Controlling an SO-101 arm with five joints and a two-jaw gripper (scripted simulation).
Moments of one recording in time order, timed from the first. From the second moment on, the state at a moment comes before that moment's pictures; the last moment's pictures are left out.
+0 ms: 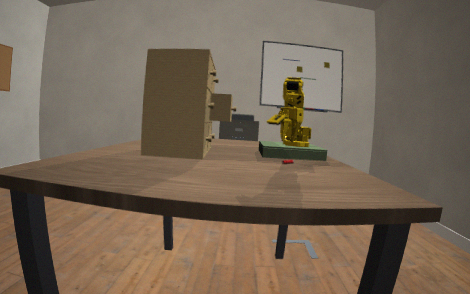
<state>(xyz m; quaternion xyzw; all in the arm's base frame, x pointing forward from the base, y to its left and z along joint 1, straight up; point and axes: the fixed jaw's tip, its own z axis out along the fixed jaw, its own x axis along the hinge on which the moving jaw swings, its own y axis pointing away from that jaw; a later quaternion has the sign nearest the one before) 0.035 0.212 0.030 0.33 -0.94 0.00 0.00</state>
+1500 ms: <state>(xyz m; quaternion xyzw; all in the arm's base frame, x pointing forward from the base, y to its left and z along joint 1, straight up) 0.035 0.217 0.013 0.33 -0.94 0.00 0.00</state>
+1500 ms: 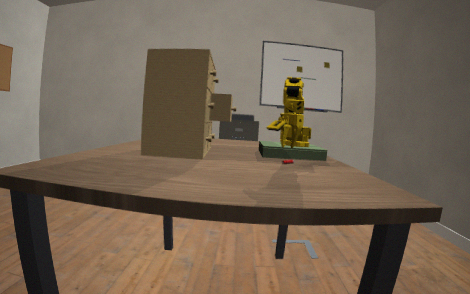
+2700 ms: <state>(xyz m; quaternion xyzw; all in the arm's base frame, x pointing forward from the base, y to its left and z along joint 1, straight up) 0.034 0.219 -0.005 0.33 -0.94 0.00 0.00</state>
